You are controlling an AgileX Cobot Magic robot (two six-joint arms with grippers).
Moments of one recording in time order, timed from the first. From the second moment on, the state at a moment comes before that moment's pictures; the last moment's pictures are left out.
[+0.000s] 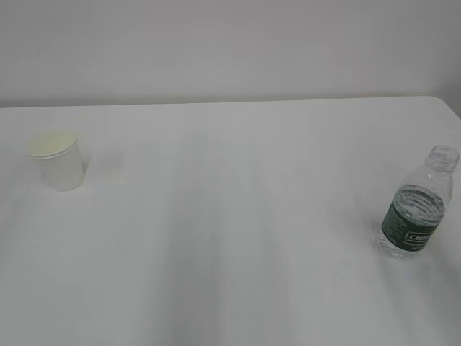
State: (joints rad) left arm 0.06 0.77 -0.68 -0.23 0.34 0.17; right arm 0.15 0.66 -0.54 -0.03 0.08 0.07
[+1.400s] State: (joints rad) left arm -0.17 1.19 -0.49 -0.31 -0.36 0.17; right arm 0.15 0.73 -0.21 -0.03 -0.30 0.07
